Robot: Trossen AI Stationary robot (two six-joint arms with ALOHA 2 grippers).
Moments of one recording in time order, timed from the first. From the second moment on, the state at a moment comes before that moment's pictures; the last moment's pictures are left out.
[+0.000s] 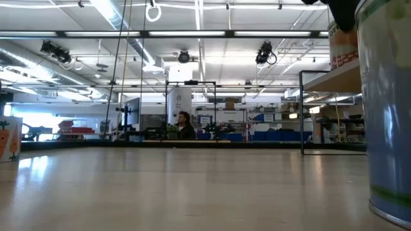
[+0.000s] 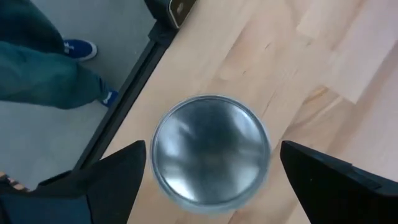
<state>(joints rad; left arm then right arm) -0.26 1.25 1.11 0.37 -0.19 -0.46 0.66 1.97 1.62 -0.85 -0.01 0.12</state>
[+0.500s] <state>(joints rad) -0.26 1.25 1.11 0.35 -0.19 -0.46 0.63 2.01 1.61 -0.84 0.00 0.10</state>
